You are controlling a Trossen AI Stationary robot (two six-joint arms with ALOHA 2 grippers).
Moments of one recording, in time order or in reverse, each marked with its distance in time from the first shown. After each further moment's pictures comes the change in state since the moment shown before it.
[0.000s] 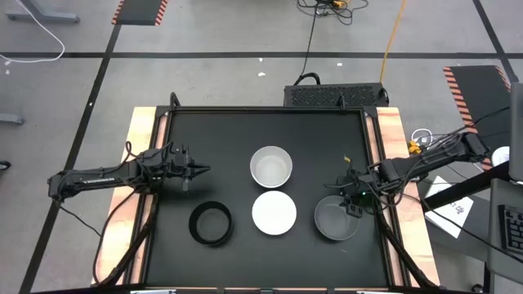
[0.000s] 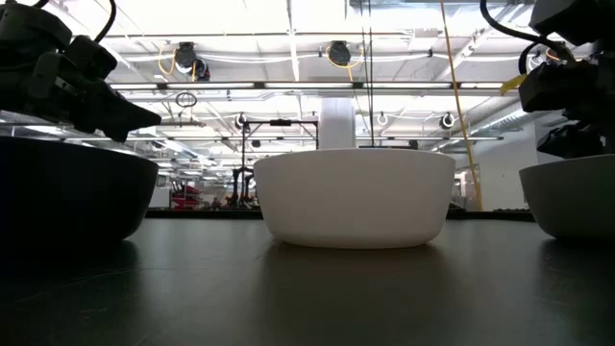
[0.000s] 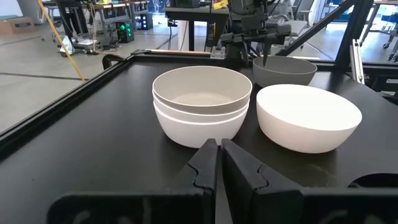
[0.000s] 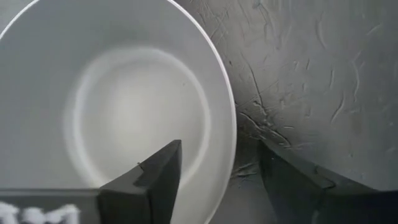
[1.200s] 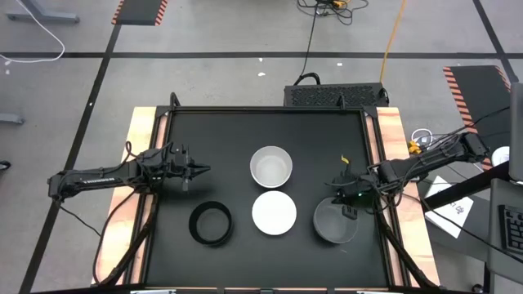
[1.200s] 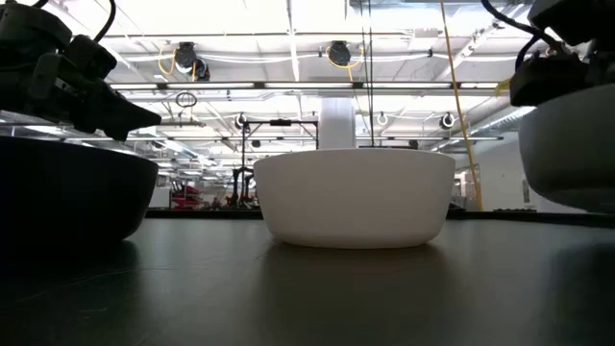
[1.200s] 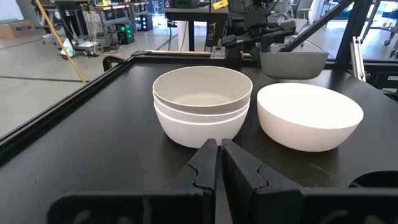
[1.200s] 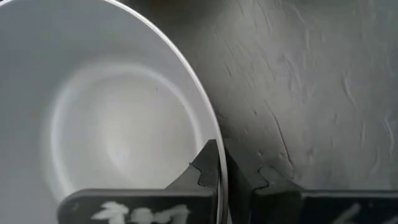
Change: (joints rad) left arm 0.000 0.000 0.000 0.000 0.000 0.018; right arm 0.000 0.000 -0.054 0.232 -0.003 0.004
